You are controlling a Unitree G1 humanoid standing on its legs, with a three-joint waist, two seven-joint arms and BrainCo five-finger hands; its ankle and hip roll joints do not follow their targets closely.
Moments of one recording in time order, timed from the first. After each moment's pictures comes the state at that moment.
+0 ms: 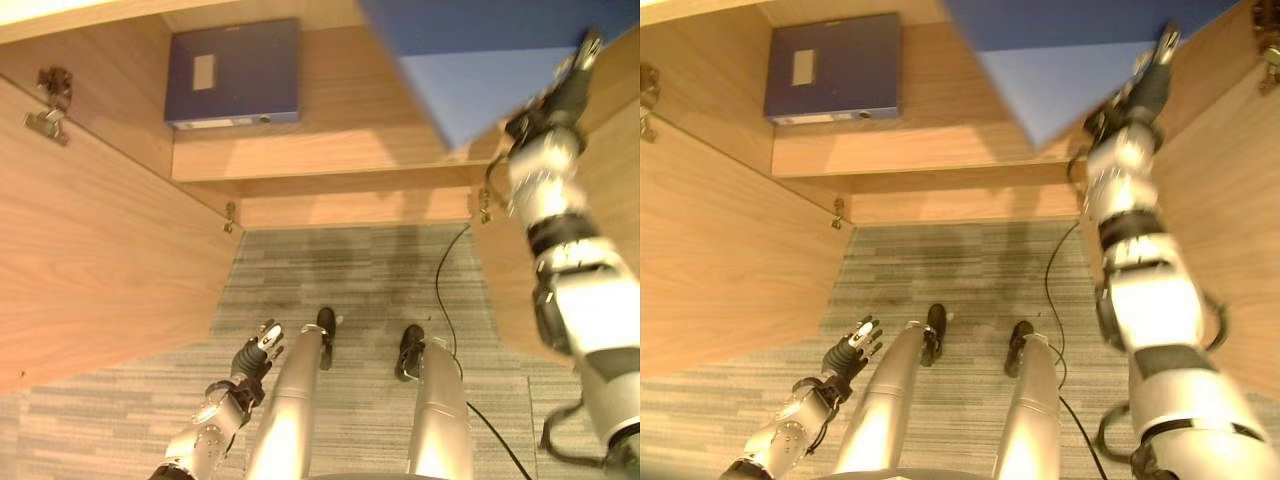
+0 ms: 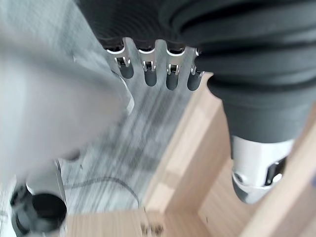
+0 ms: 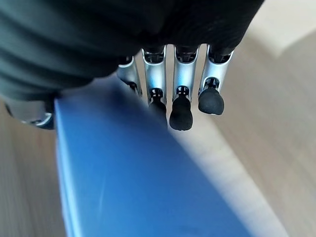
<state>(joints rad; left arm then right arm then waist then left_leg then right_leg) 0.09 0.45 -0.39 0.33 -0.98 -0.01 -0.01 -1.27 -0.54 0.18 1.06 0.96 -0.25 -0.35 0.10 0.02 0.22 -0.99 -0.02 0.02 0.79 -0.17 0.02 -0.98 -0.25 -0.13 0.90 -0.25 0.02</state>
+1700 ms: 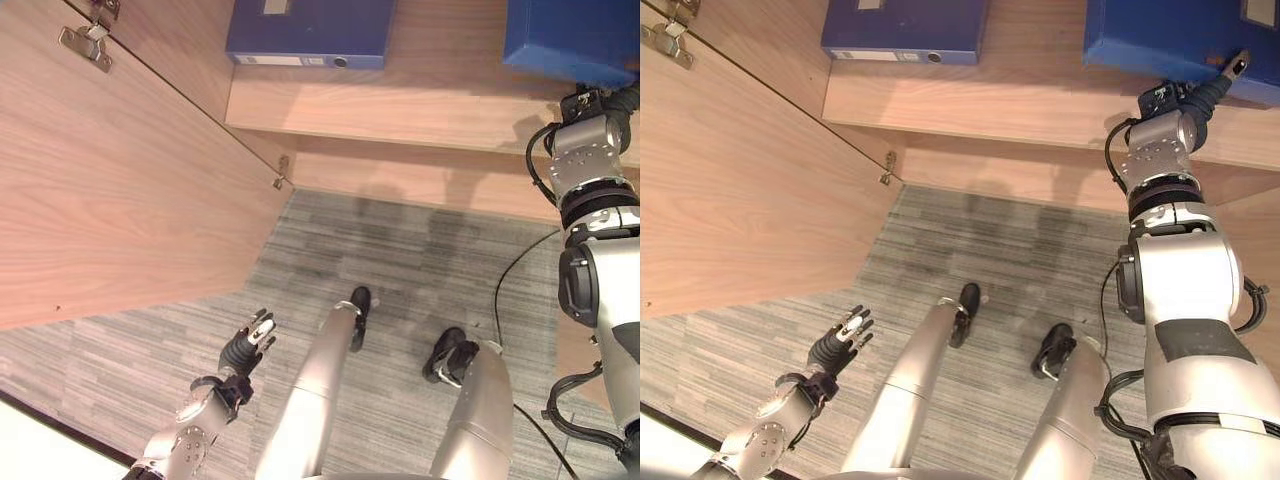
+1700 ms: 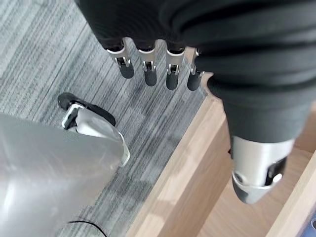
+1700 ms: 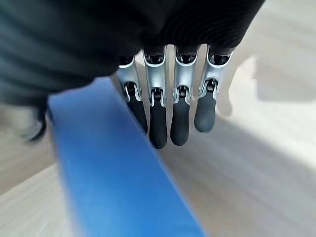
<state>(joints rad) 0.13 0.57 -0.44 0.16 -1.06 -0.07 0.03 -1.45 -0.62 0.19 1.35 1.31 -0.23 -0.40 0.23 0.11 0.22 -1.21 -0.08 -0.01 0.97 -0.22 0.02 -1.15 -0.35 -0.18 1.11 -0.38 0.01</state>
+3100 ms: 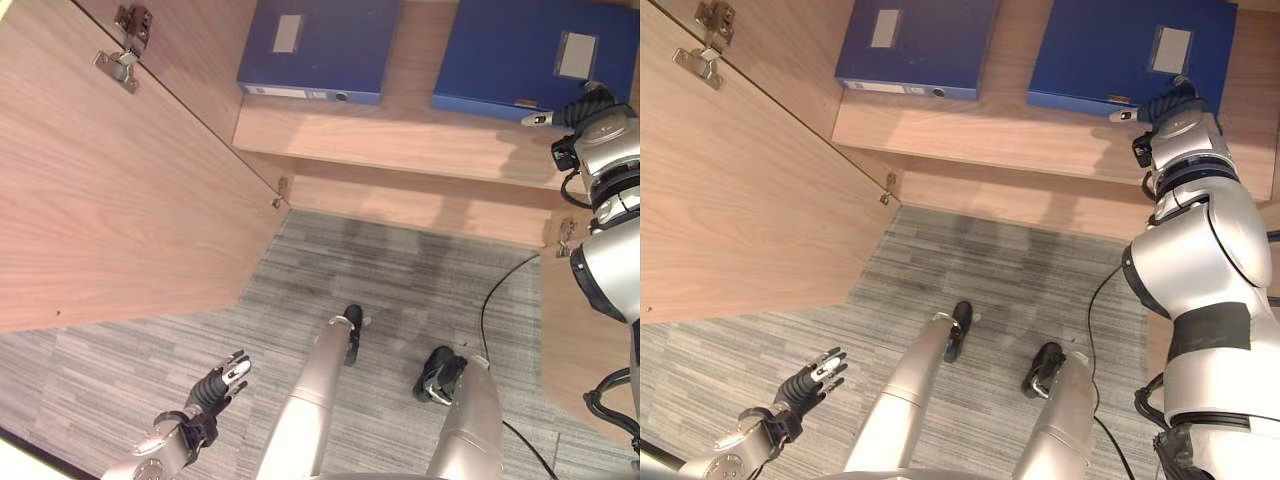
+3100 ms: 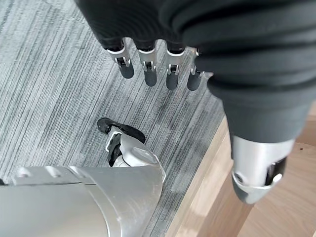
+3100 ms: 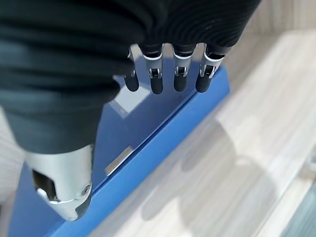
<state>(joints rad) 0.25 0.68 -0.38 0.21 -0.99 0.03 -0.09 -1.54 -0.69 0.79 1.57 0.23 0.16 -0.08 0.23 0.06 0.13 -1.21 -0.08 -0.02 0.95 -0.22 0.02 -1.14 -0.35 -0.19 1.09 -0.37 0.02</state>
